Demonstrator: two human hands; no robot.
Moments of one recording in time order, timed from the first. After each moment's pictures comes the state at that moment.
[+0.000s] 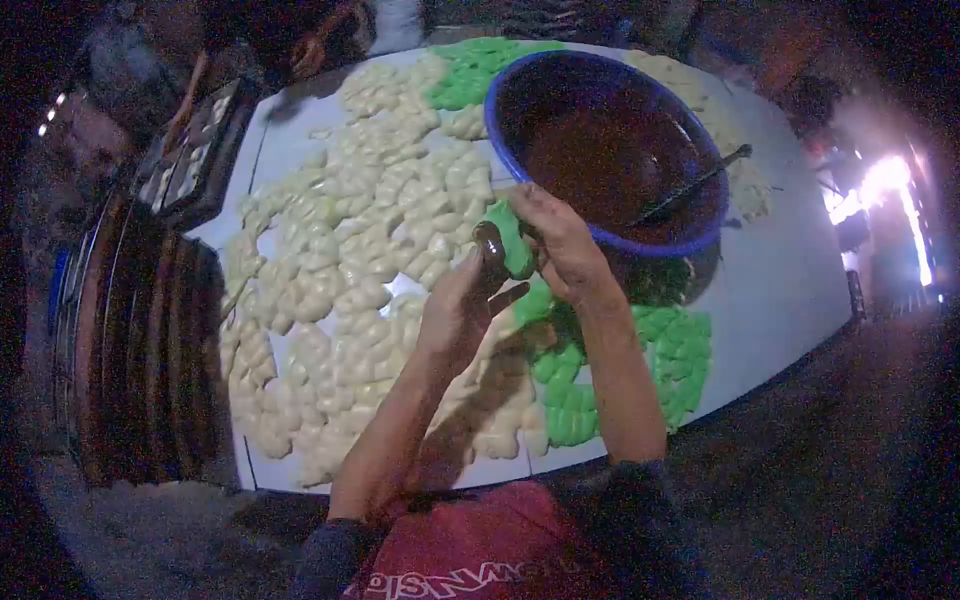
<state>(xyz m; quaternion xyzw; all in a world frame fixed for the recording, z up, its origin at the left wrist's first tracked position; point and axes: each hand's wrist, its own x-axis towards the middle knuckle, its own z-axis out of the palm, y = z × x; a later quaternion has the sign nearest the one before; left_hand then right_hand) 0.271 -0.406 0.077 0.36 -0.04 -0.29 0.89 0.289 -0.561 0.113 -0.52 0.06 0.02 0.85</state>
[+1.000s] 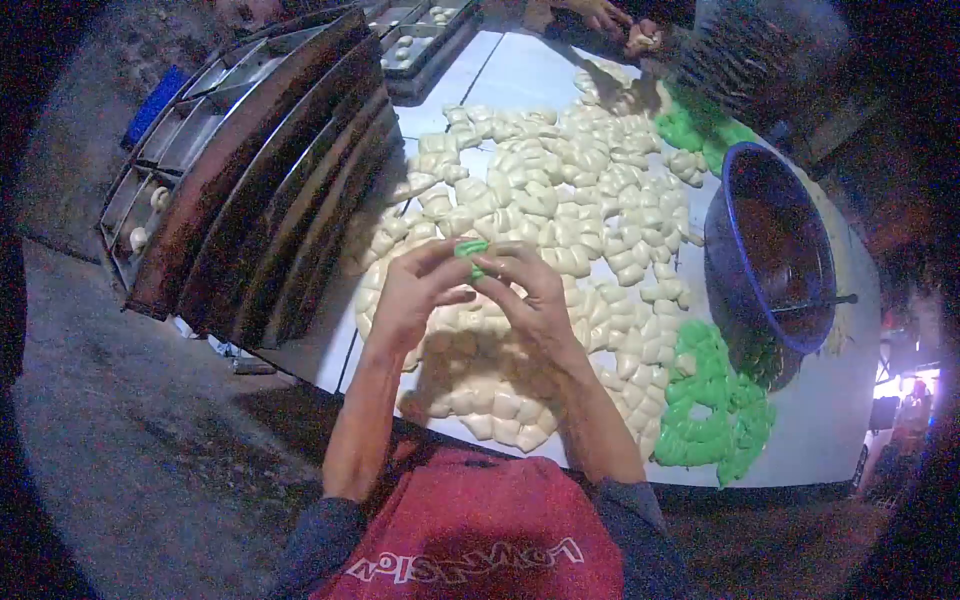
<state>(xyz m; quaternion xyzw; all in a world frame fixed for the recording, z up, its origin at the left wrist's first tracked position) 0.241 -0.106 0.097 0.56 0.07 -0.08 0.82 0.258 -0.279 0.082 -0.74 -0.25 -0.02 0.62</state>
